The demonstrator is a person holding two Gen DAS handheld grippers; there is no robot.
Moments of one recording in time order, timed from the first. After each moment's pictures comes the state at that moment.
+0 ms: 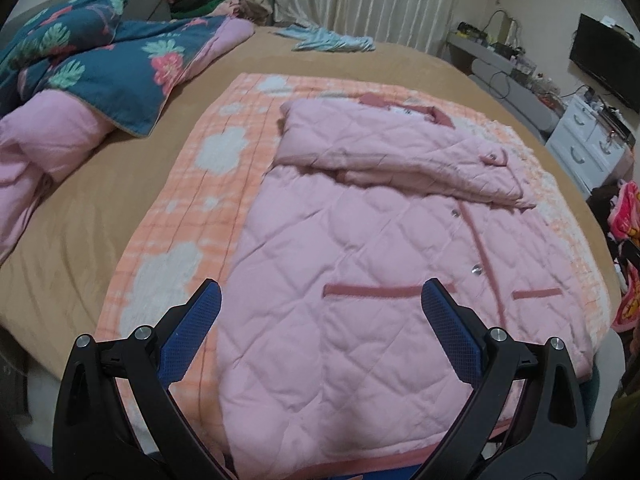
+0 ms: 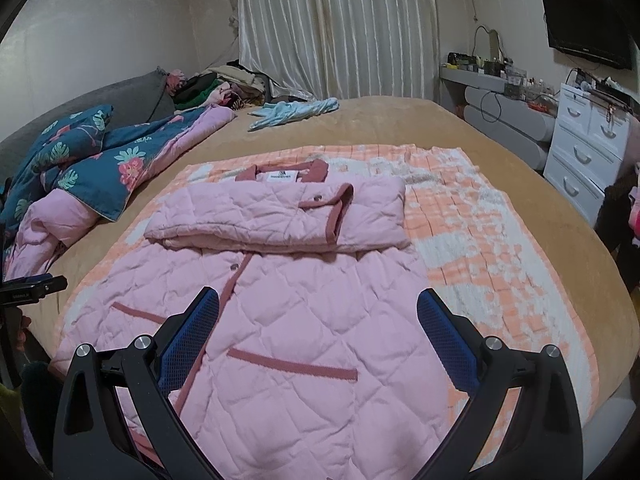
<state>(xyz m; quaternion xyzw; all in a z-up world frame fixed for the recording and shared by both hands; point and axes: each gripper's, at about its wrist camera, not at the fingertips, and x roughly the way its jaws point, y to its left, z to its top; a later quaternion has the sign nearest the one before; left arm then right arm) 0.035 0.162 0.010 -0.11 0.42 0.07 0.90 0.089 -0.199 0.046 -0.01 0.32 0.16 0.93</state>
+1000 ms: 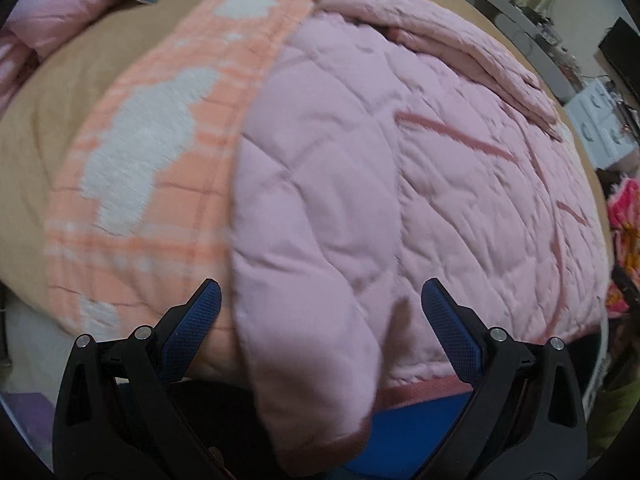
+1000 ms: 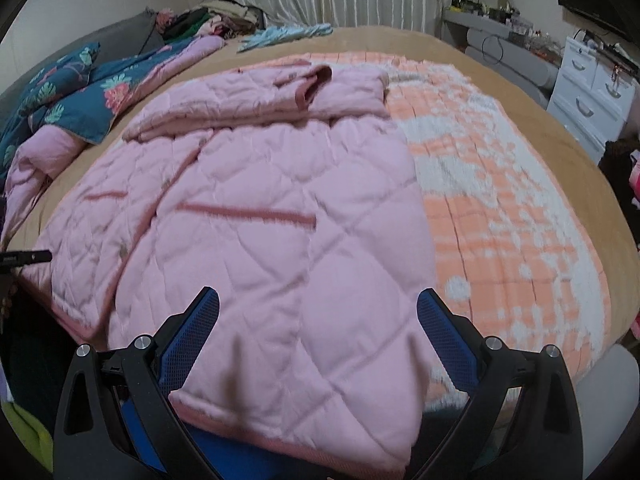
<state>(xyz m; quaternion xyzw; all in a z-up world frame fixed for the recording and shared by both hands) -0.009 0.188 -0.096 -0.18 0.54 0.04 0.82 0.050 -0.243 -0.049 -0.04 0.44 0.15 0.89</state>
